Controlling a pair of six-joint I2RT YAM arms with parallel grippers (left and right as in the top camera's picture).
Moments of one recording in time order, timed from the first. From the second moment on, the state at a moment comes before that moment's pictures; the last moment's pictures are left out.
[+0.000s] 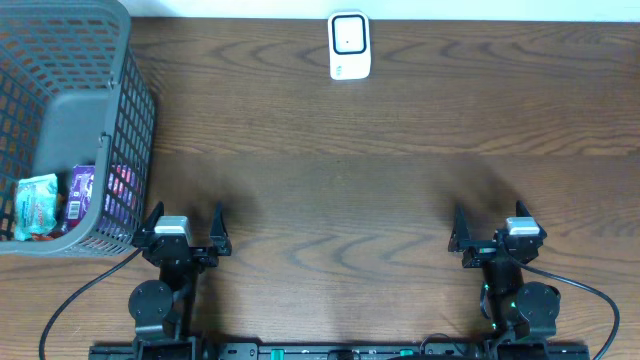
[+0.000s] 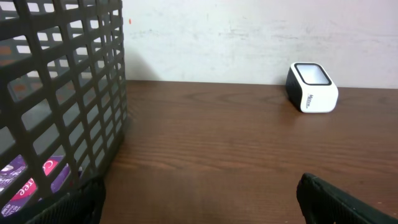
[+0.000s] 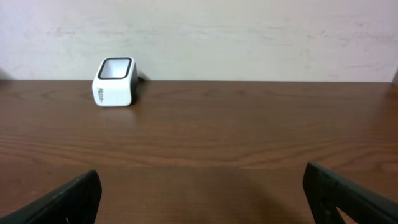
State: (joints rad) left arm 0.06 0.01 0.02 -0.10 0.10 -0.04; right arm 0.03 0.01 0.01 -0.07 -0.02 0.01
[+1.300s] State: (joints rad) left arm 0.06 0.03 0.11 0.47 0.55 -0.67; right arm 0.03 0.01 0.01 -0.07 -0.02 0.01
